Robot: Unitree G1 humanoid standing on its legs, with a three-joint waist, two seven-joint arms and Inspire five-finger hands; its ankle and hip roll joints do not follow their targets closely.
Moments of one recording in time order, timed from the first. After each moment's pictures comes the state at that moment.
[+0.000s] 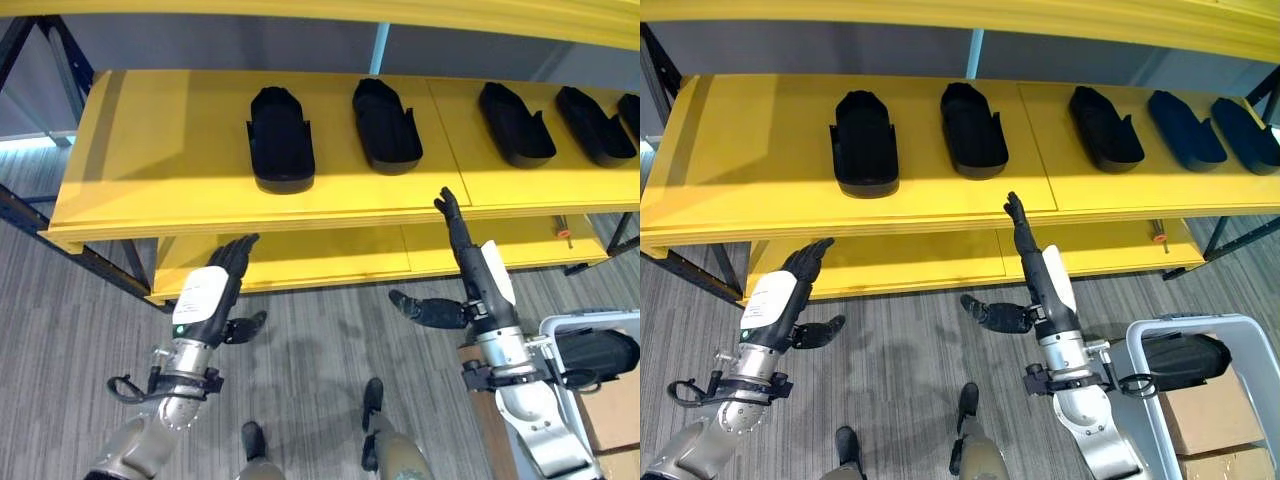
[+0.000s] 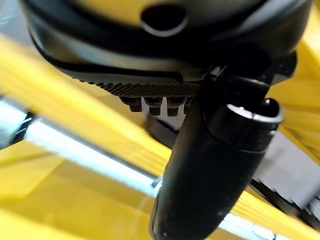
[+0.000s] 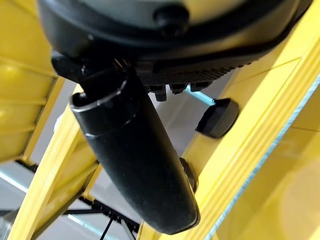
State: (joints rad) left arm 0.05 0.73 -0.22 -0.01 0.58 -0.18 0.46; right arm 0.12 -0.48 0.18 -0.28 -0.07 -0.28 -0.23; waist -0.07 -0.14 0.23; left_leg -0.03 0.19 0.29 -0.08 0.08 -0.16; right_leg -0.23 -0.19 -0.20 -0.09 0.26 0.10
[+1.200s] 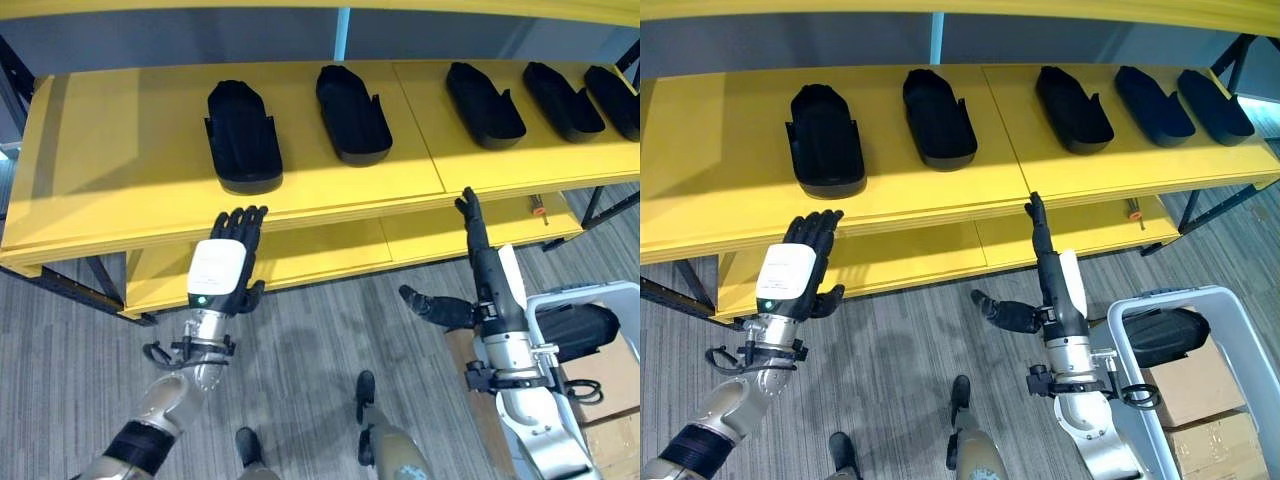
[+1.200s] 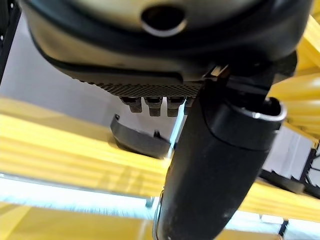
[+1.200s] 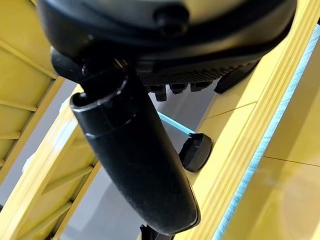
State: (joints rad) left arm -0.20 0.64 -0.29 0.21 0.75 -0.04 0.58; right arm 0.12 -0.48 0.18 -0.27 -0.08 -0.28 -0.33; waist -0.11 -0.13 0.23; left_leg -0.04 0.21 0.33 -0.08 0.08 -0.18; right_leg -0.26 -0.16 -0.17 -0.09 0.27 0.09
